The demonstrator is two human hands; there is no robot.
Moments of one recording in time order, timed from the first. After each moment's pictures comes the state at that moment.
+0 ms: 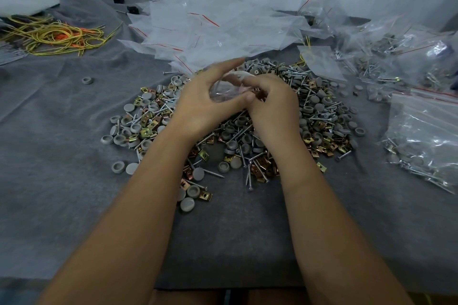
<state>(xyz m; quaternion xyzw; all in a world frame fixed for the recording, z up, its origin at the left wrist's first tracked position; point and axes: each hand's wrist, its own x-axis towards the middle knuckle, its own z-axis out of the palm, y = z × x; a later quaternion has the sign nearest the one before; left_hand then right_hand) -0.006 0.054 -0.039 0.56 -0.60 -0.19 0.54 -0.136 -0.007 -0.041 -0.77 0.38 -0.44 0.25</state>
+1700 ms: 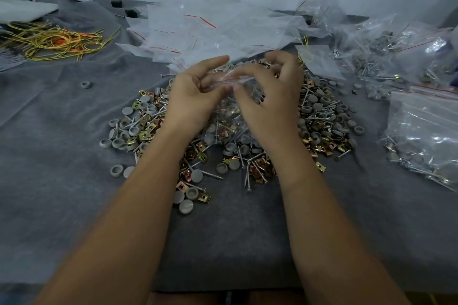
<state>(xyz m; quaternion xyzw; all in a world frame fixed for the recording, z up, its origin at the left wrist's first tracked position) -0.004 0.046 -0.038 0.51 -0.50 -0.26 0.65 -0.135 -0.002 -0.038 -0.77 0.36 -0.50 0.12</state>
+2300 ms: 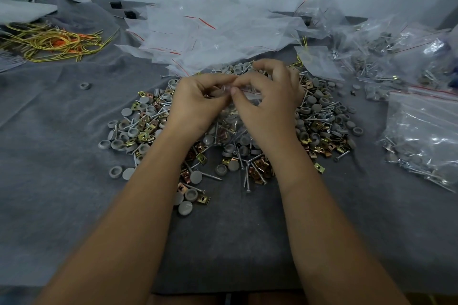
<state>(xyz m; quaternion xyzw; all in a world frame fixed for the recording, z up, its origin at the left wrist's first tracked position) -0.010 0.046 -0.039 0.56 -0.53 -0.22 0.60 -0.132 -0.001 -0.038 -0.77 0.38 -0.49 0.12</state>
